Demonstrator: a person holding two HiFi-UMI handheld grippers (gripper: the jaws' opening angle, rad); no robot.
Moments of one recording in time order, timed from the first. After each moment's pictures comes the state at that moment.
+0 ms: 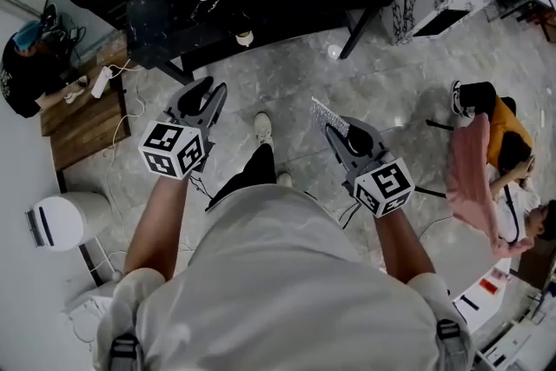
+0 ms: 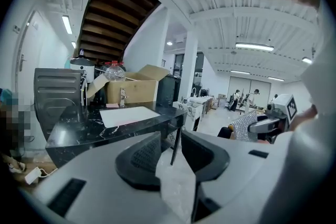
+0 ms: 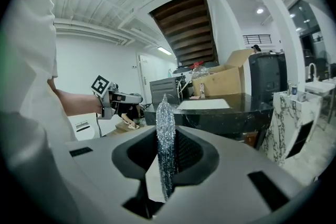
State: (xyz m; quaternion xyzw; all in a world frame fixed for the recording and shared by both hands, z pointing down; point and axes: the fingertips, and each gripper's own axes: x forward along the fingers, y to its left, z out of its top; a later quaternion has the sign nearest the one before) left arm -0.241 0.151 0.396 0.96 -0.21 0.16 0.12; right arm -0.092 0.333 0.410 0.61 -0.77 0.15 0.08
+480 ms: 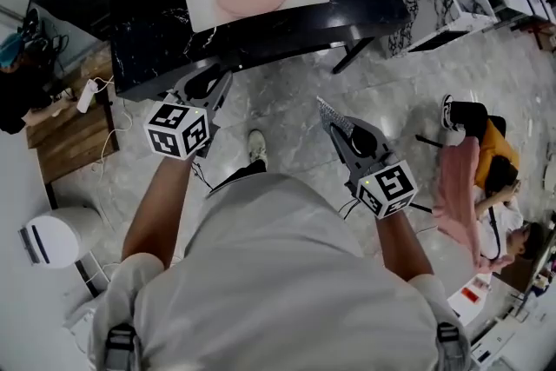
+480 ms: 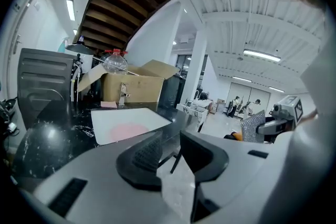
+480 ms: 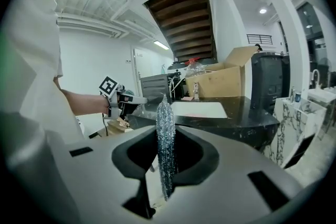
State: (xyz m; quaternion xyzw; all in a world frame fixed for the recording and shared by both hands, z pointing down) left arm -0.158 -0.005 0.419 0.95 -0.19 0.16 0.17; right arm -0.025 0.199 0.402 0.62 -0.76 0.16 0.11
